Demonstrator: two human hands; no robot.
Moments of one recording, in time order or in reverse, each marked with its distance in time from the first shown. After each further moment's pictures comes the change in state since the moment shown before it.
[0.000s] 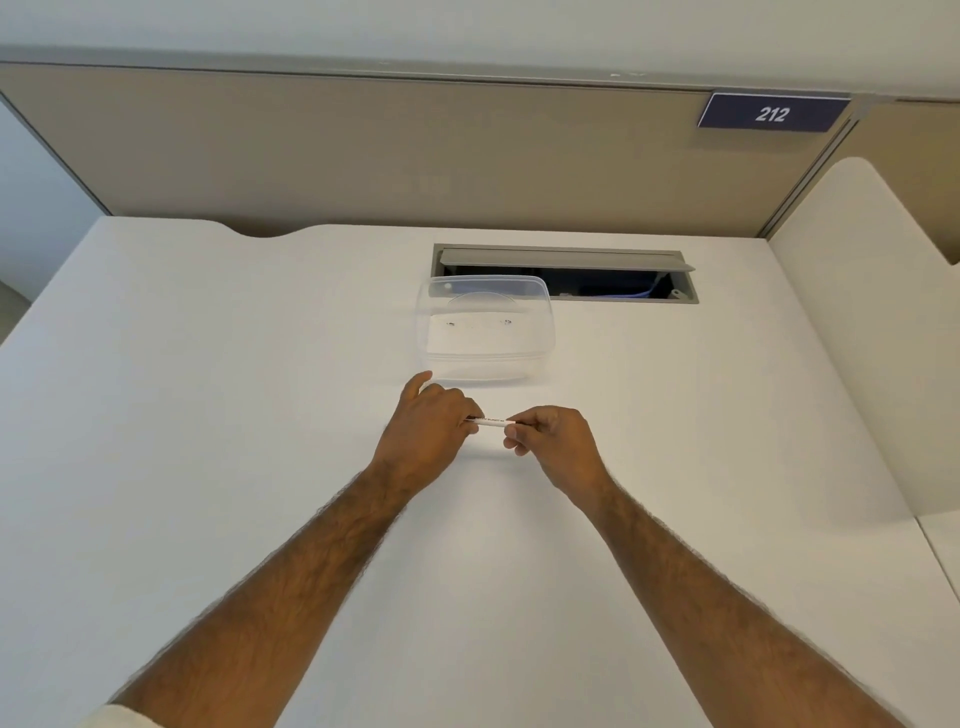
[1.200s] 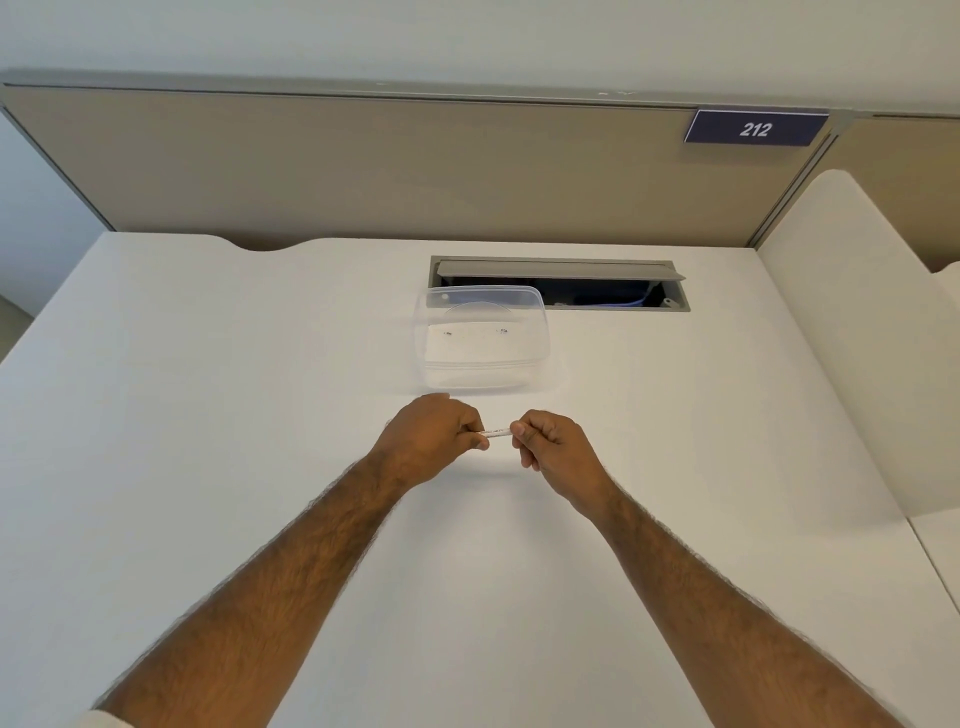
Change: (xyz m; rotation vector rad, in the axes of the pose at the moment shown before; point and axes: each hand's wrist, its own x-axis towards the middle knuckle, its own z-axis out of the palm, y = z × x) left_hand 0.005 0.008 -0.025 -0.155 -0.289 -0.078; right_hand -0.011 -0.005 -0.009 -0.003 -0.086 -0.098
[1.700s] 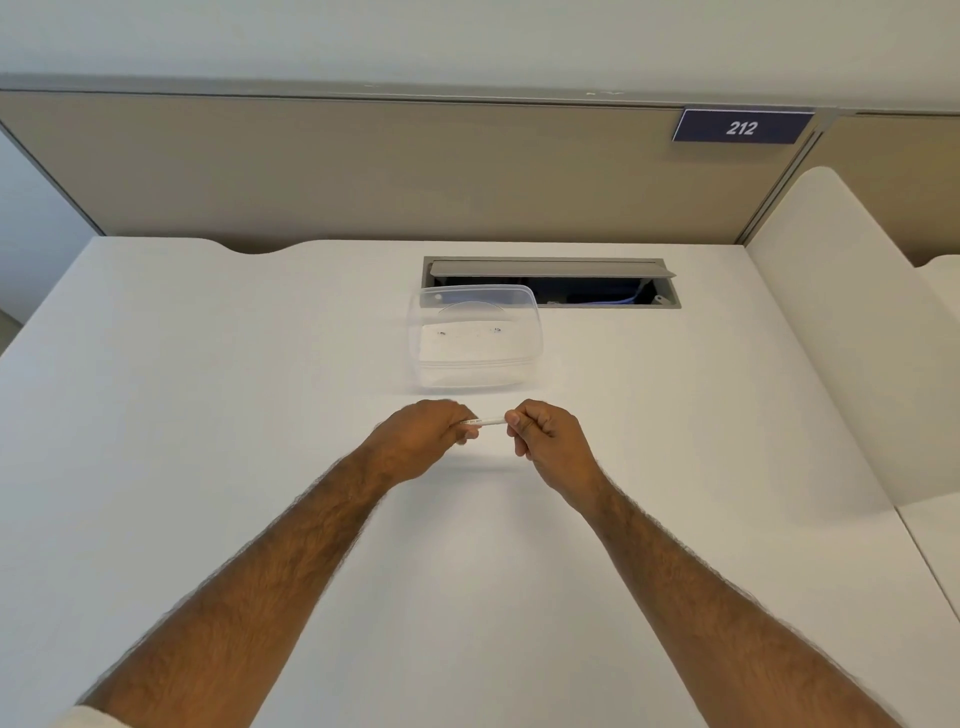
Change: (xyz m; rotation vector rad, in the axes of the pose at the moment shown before) left_hand -0.004 -0.006 -0.004 -0.084 -0.055 0.017; right_hand 0.002 -0.001 0.004 -0.027 0.080 -0.058
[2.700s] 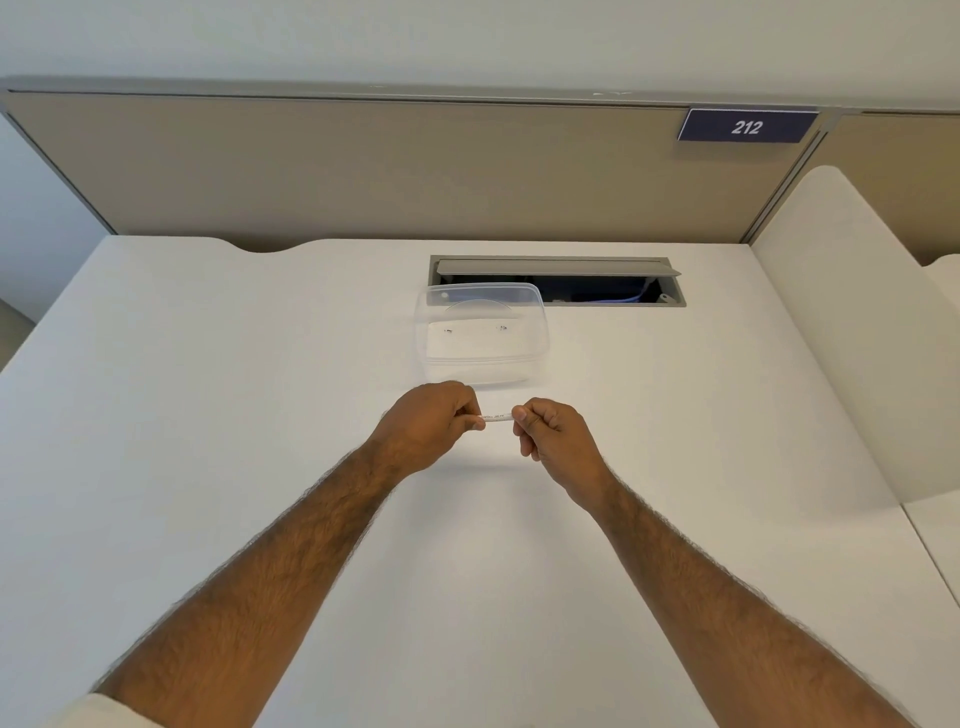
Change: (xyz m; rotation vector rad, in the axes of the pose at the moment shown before) left_hand -0.006 0.010 -0.009 0.024 0.152 0.020; right_hand -0.009 -0.015 0.000 0.079 -0.011 0.086
